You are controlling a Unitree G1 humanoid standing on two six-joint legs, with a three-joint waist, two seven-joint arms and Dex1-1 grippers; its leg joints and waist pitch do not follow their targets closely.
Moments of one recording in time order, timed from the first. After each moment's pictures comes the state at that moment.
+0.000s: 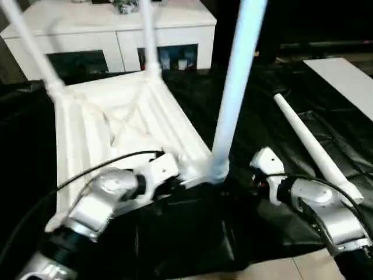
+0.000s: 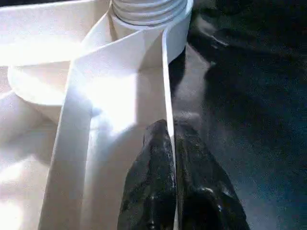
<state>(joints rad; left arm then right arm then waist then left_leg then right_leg) -0.36 0.47 -0.37 0.10 0.01 0.37 -1.00 -0.23 -0.50 0.21 0.08 0.14 0.25 0.87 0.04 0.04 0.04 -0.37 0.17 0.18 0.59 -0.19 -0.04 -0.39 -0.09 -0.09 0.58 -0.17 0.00</state>
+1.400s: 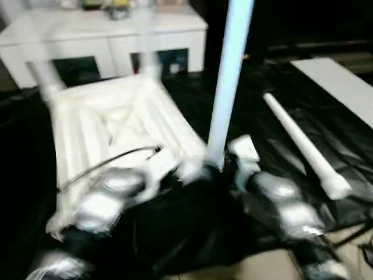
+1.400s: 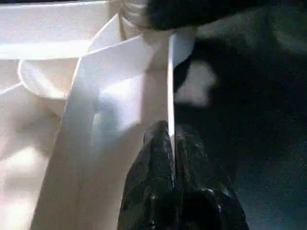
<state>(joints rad) -0.41 0.23 -0.32 0.21 0.06 0.50 -0.72 -0.38 -0.09 0.11 0.39 0.07 0.25 0.30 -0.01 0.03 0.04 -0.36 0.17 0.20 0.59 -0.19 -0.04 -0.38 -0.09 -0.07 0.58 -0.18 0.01</state>
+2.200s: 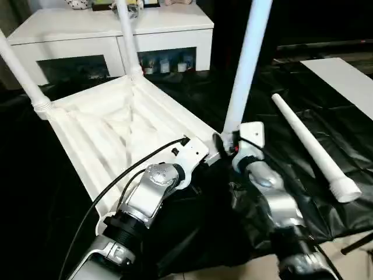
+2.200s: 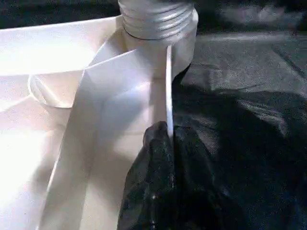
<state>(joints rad) -0.51 0.05 -0.32 0.40 0.11 0.42 -0.50 -0.35 -0.06 0.04 0.26 0.04 0.17 0.11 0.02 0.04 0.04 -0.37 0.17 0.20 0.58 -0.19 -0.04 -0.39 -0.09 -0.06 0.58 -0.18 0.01</state>
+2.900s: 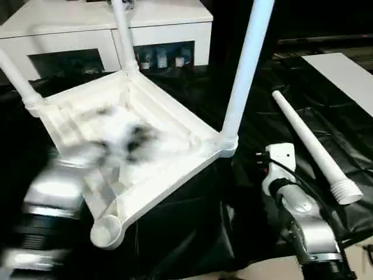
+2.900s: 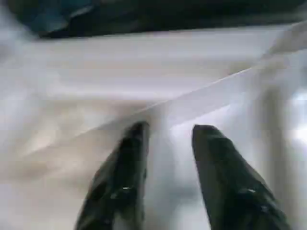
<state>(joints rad) -0.41 0.56 0.04 0.05 -0.02 0.56 -0.66 -0.16 -0.16 -0.01 0.10 0.04 0.32 0.14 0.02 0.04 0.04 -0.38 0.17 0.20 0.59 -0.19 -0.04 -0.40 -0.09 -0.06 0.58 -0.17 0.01</state>
